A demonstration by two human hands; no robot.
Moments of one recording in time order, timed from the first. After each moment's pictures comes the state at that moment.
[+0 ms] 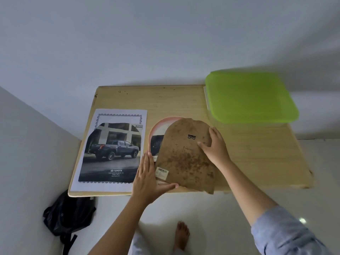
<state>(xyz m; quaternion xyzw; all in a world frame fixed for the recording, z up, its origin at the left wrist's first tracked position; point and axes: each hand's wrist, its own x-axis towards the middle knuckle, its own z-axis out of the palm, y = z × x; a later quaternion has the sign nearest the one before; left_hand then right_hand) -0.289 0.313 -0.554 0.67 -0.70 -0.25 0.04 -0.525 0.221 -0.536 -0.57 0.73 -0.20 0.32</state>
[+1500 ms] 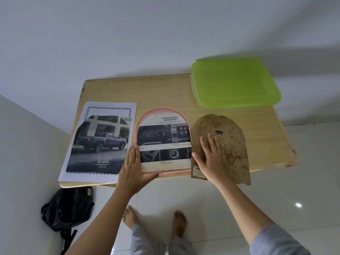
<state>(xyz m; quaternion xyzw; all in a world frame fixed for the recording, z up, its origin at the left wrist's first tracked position) -0.276 0.324 -0.564 0.66 -0.73 -0.20 0.00 -0.555 0.317 -0.559 -0.68 0.71 -0.09 0.16</state>
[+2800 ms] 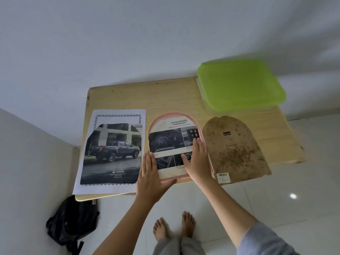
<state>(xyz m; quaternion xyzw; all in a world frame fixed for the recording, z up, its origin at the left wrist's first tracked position) -0.278 0.327 -0.566 0.65 -0.73 -0.20 0.04 -0.448 0.298 -0.548 -0.61 0.75 -0.17 0.20</state>
